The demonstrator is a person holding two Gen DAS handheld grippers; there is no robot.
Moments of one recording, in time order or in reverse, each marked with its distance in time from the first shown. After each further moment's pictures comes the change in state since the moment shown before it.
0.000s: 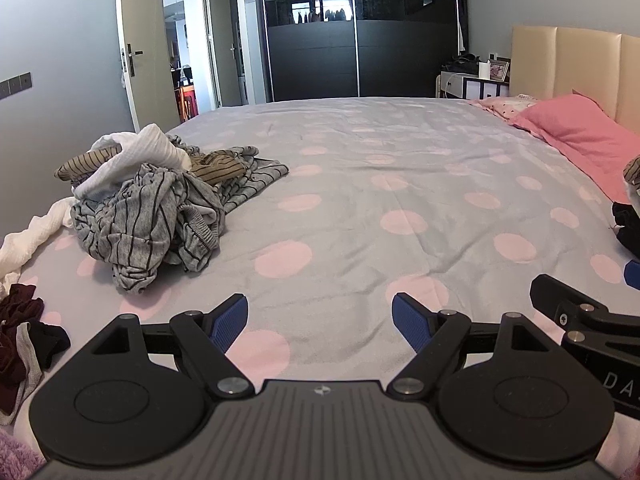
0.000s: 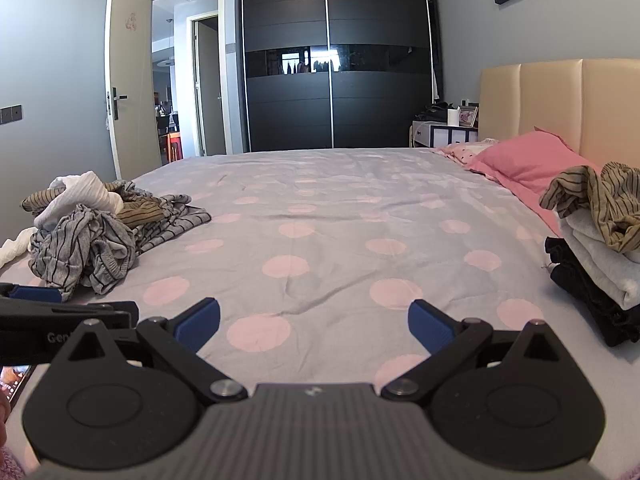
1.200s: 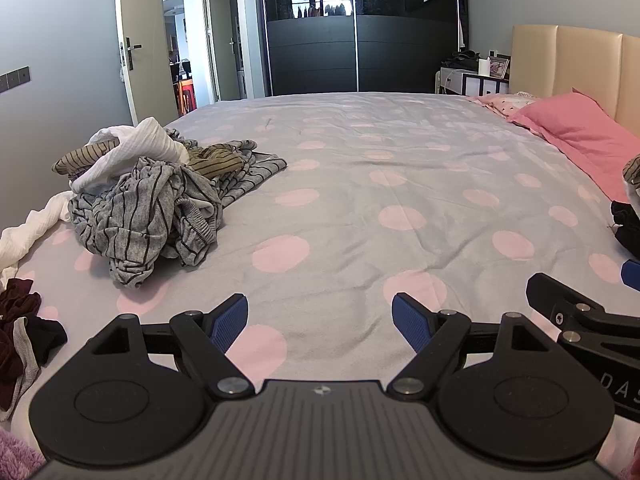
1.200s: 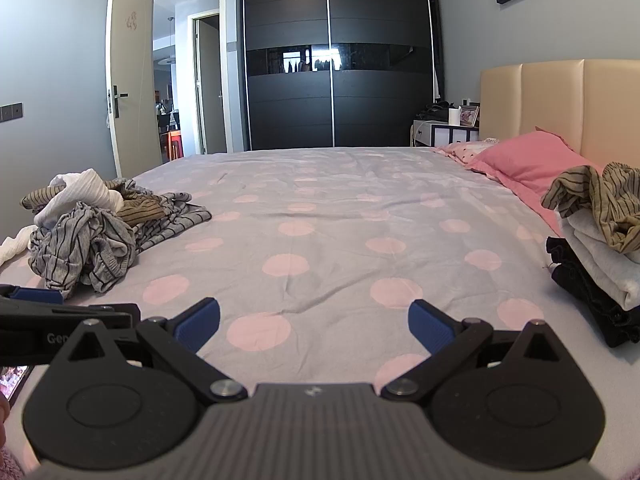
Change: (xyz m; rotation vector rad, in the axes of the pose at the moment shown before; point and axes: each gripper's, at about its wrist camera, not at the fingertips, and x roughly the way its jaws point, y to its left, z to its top) left arm 0.002 0.000 0.000 -0.013 0.020 -0.010; right arm 0.008 -0.002 0.001 -0.007 0.006 -0.002
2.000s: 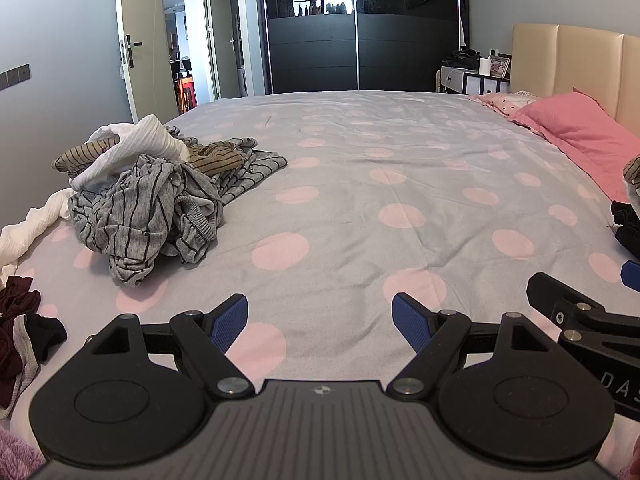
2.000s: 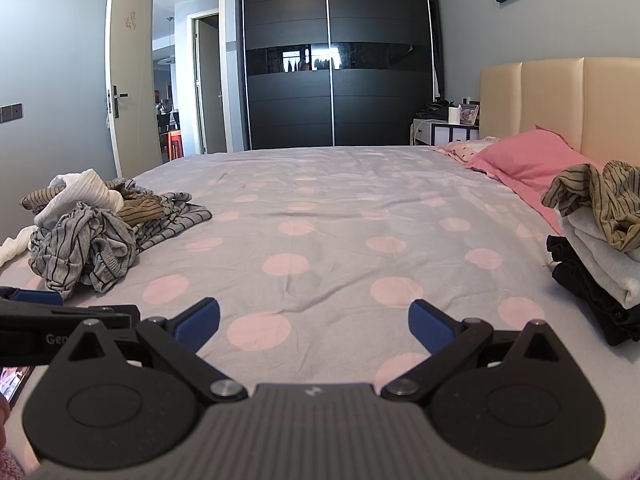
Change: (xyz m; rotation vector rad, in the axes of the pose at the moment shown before) left arm 0.000 0.000 0.000 -0.003 0.005 0.000; right arm 0.000 0.000 -0.001 0.004 0.002 0.002
